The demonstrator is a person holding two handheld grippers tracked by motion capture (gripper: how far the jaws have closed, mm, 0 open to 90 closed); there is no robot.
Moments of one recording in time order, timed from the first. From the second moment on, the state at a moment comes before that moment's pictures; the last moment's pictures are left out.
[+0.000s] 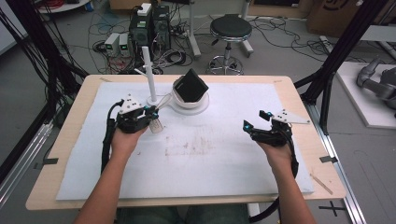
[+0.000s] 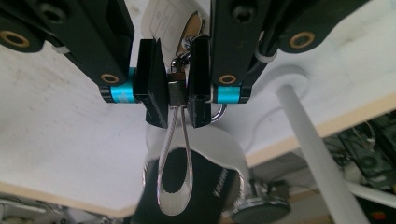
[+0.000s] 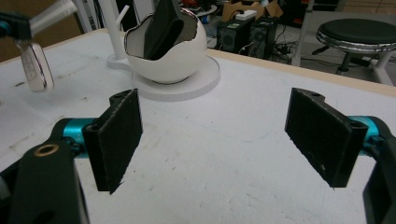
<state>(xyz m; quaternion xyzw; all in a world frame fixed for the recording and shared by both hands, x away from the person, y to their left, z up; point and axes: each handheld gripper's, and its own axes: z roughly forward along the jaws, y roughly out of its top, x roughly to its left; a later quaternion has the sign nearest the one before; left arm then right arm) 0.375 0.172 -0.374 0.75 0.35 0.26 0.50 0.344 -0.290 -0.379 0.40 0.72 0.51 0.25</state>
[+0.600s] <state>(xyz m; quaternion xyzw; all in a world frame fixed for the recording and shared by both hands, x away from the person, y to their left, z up) 0.380 0.207 -0.319 0.67 0.39 0.33 0.53 0.345 -0.291 -0.379 0.40 0.72 0.52 0.25</state>
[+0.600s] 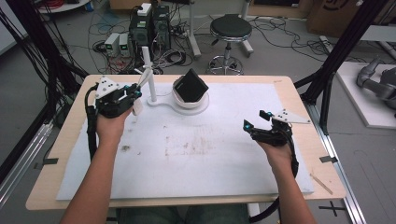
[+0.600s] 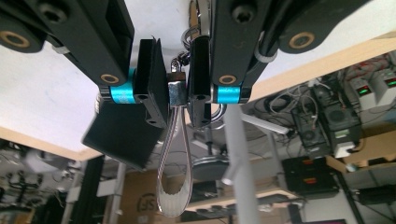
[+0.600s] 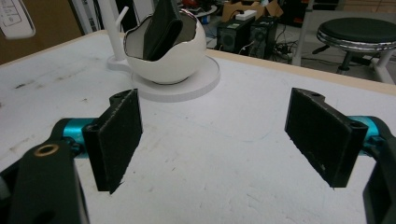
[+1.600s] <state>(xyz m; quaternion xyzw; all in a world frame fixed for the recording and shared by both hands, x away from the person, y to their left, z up) 0.425 0.206 -0.333 0.68 0.45 0.33 0.48 0.346 -0.293 -0.379 0.40 0.72 0.52 0.24</state>
